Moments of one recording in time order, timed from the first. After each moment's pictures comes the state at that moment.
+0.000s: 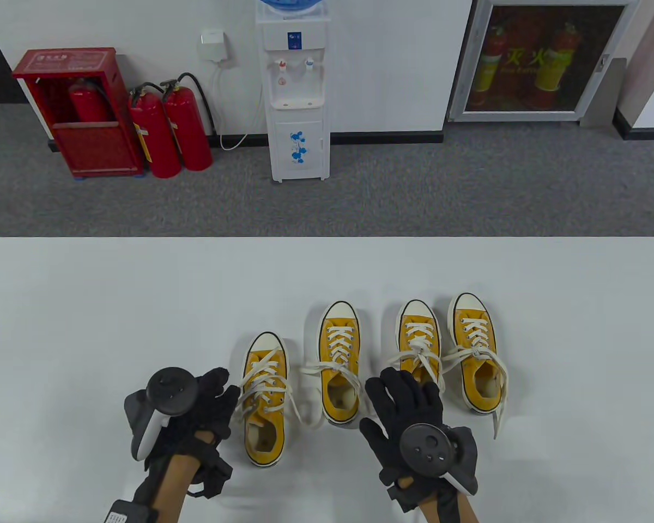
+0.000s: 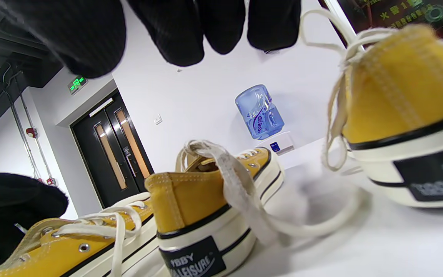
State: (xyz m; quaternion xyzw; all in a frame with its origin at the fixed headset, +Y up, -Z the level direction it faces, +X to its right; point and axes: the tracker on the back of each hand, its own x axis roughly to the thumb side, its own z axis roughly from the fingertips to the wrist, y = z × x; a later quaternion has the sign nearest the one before) left_hand -0.252 -0.717 -0.299 -0.08 0.07 0.31 0.95; right_hand 0.121 -0.722 -0.251 0.14 -0.14 0.95 0.26
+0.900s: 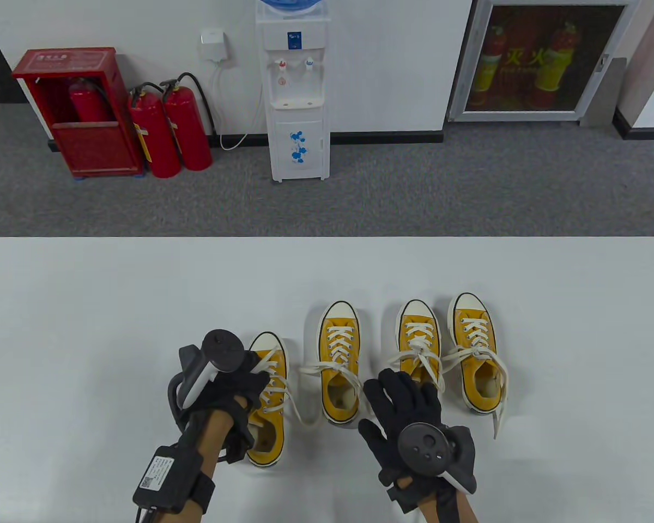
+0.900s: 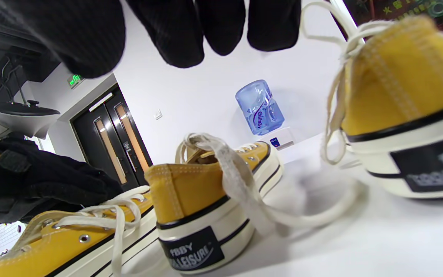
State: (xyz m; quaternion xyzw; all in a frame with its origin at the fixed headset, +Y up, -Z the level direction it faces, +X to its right) left_hand -0.206 -0.726 -0.355 -0.15 0.07 0.19 0.97; right_hand 0.119 -0.722 -0.251 0.14 -0.13 0.95 0.25
